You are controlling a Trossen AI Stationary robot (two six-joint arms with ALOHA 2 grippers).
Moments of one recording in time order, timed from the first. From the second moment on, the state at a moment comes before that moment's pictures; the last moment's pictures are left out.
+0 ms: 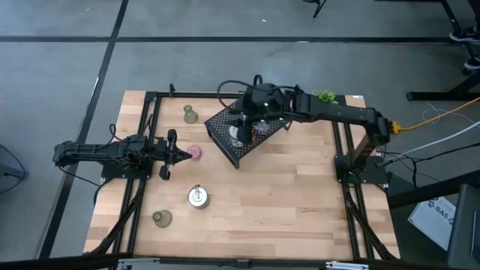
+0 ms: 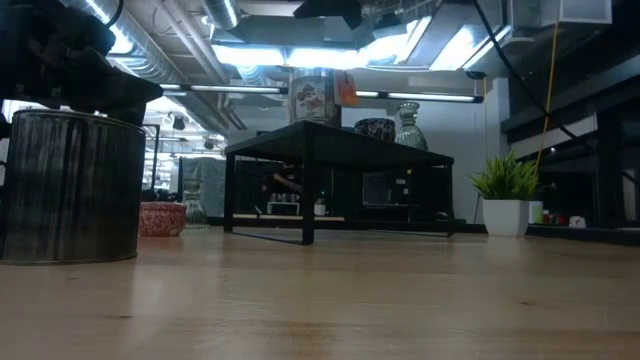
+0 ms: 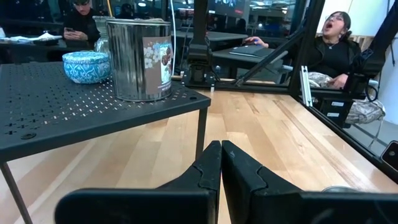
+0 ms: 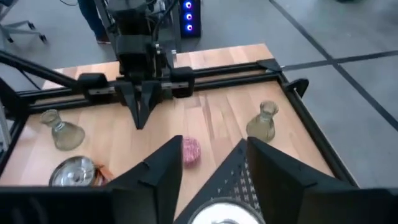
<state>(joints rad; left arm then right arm) 0.04 0.09 0.01 0.03 0.04 -0.08 -0.10 1.74 1.79 -0.57 0.03 0.06</state>
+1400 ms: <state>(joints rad) 0.04 0.09 0.01 0.03 0.04 -0.08 0.09 1.06 0.65 0.05 0.02 -0.10</state>
